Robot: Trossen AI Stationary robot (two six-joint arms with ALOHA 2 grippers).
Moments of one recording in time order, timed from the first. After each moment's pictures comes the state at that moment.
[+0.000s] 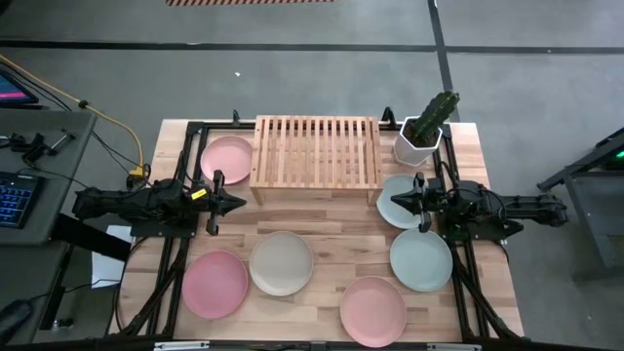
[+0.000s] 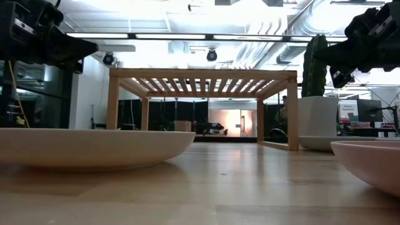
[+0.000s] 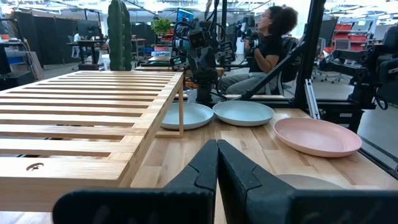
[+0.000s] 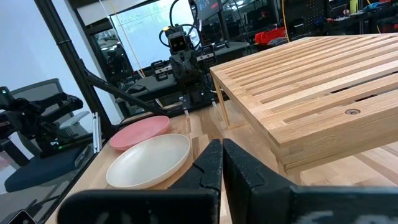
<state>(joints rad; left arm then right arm) -0.04 0.01 0.01 0.02 -0.06 0.00 0.00 0.01 0.01 0.03 0.06 0.29</state>
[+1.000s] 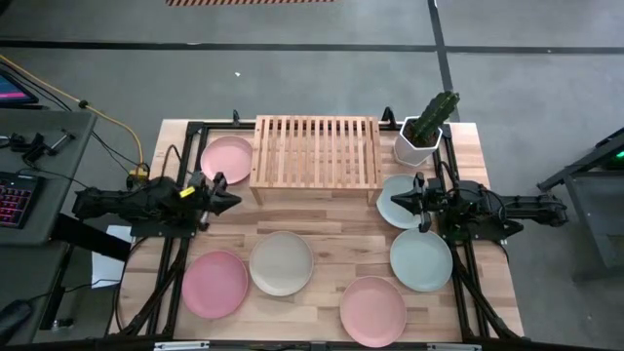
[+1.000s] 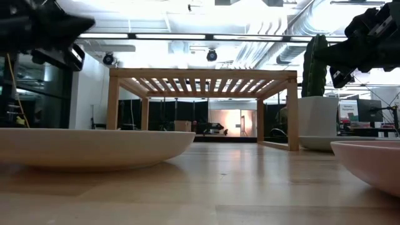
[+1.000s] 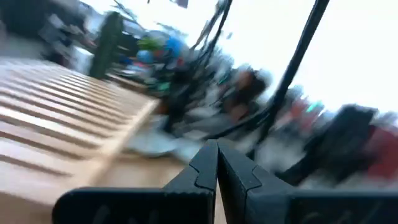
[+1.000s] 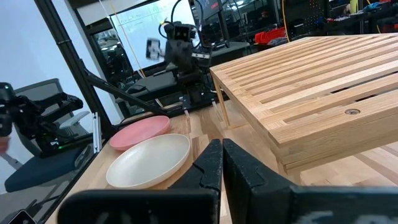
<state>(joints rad) -0.04 0.01 0.01 0.21 0.00 -0.46 0.00 0.01 0.01 0.03 0.06 0.29</state>
